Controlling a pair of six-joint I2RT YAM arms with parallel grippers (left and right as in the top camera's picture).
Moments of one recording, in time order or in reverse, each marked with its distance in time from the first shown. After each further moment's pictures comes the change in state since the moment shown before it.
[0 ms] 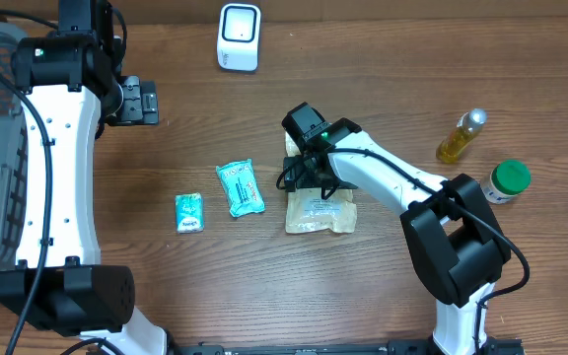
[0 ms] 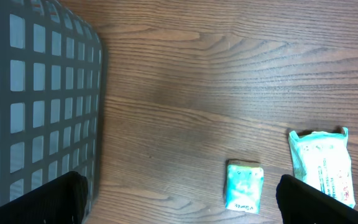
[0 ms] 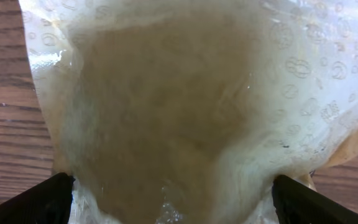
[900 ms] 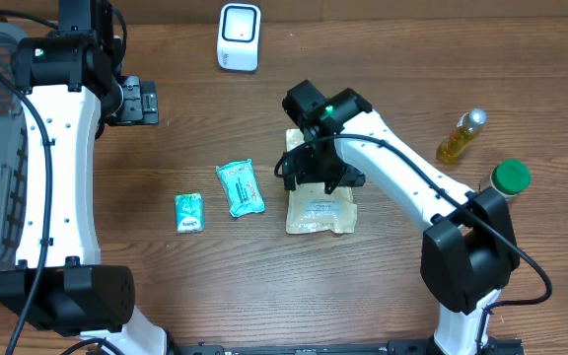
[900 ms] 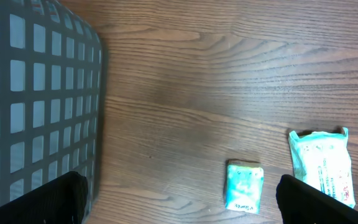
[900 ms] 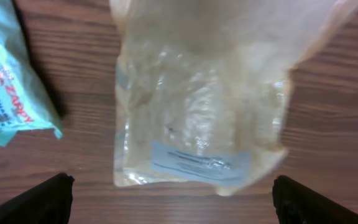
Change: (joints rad) left arm 0.000 0.000 0.000 0.000 0.000 0.000; right arm -0.001 -0.047 0.220 -0.380 -0.150 -0.026
